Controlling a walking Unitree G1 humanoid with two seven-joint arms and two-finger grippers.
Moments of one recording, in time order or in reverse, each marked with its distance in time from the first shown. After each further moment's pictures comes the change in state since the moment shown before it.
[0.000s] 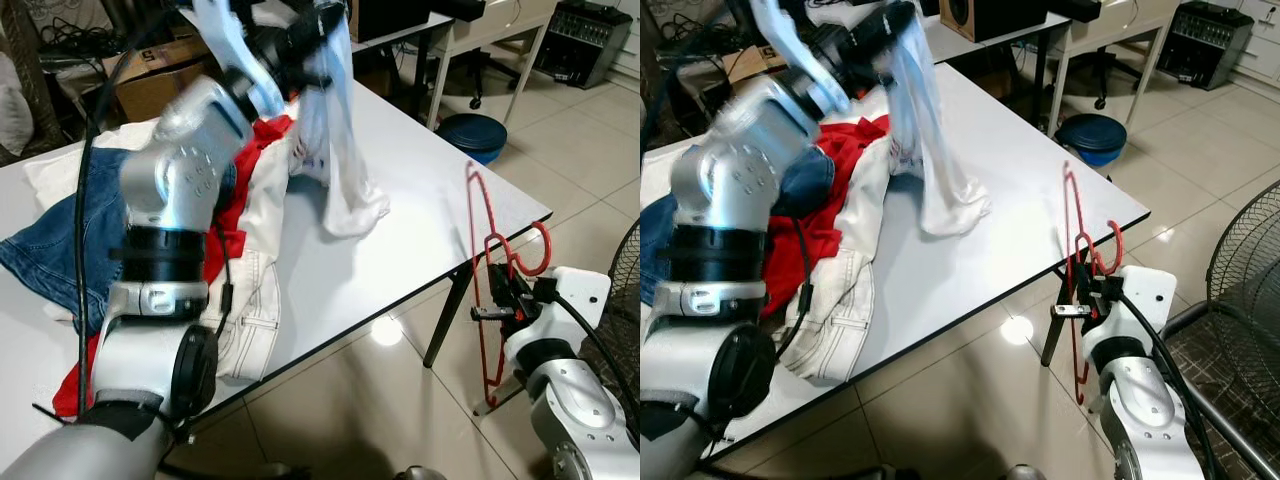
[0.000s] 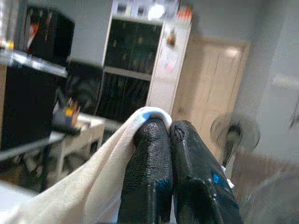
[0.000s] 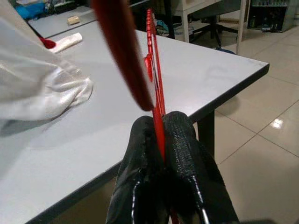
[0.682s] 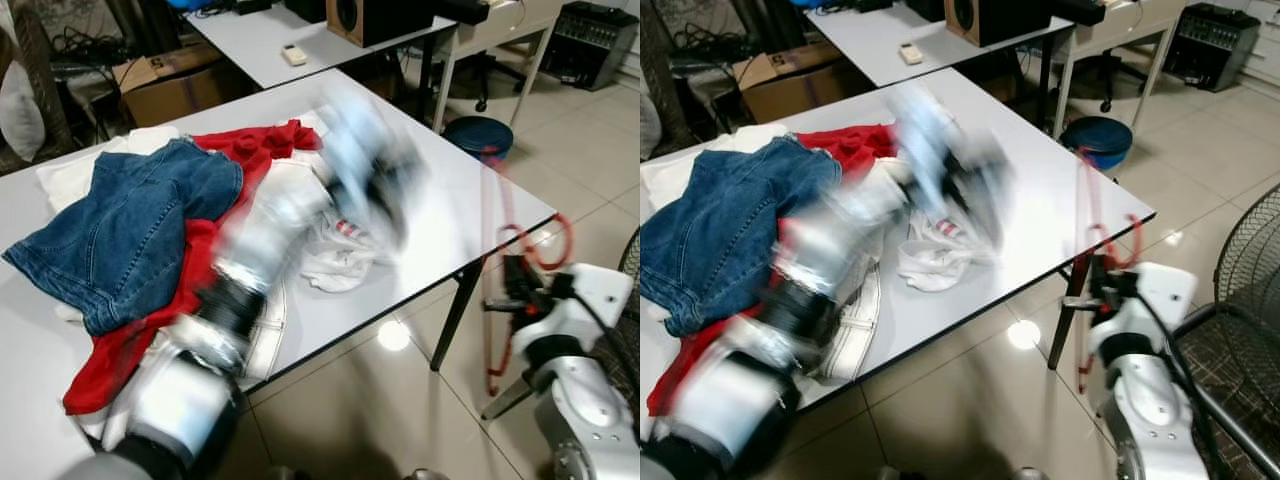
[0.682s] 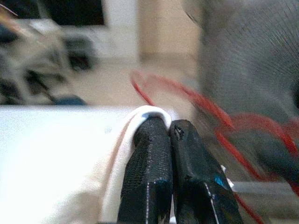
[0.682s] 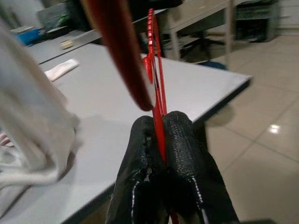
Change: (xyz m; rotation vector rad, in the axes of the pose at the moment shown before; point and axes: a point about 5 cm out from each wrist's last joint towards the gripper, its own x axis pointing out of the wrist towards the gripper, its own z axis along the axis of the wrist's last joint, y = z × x) left arm -0.019 -0.055 -0.170 0.185 0.572 -0.235; right arm 0.000 -0.012 0.006 0.037 -0.052 -0.093
